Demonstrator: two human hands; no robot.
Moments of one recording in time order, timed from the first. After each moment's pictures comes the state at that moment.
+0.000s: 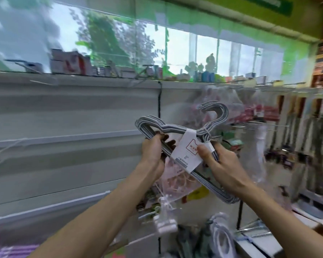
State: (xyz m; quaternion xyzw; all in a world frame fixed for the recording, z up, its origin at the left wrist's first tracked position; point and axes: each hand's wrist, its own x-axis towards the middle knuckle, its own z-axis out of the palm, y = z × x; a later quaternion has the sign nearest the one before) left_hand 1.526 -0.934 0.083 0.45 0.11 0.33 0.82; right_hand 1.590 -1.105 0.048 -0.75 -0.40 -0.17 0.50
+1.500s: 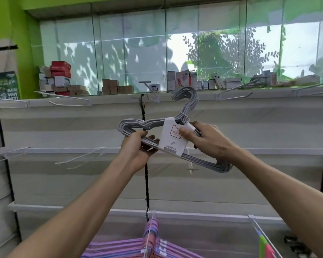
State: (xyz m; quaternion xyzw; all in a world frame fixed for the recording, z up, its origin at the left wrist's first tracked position) left_hand 1.135 -0.495 0.134 0.40 0.20 0.50 0.74; right_hand 1.314 -0.616 0.144 -0.62 -0.66 -0.08 0.42
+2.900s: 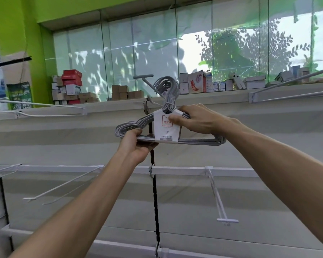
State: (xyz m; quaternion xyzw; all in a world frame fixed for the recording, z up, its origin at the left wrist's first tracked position) left_hand 1.196 -0.317 0.167 0.31 0.15 0.51 0.78; right_hand 1.383 -0.412 0.224 -0.60 -0.73 -0.12 0.30
